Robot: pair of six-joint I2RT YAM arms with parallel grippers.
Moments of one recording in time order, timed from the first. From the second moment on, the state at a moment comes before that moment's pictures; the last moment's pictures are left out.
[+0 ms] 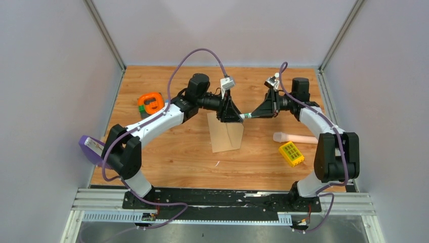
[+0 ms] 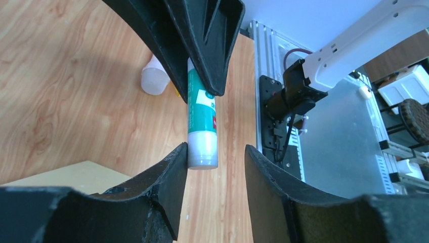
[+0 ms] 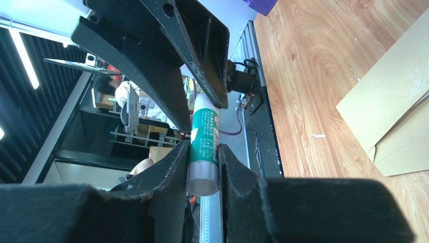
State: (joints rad) left arm -0.65 1.65 1.30 0.00 0.97 -0.18; right arm 0.04 1.57 1.04 -0.06 -1.55 0.60
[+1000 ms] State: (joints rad) left arm -0.67 1.67 1.27 0.03 0.96 -0.24; right arm 0.03 1.51 0.99 -0.02 -1.53 0.61
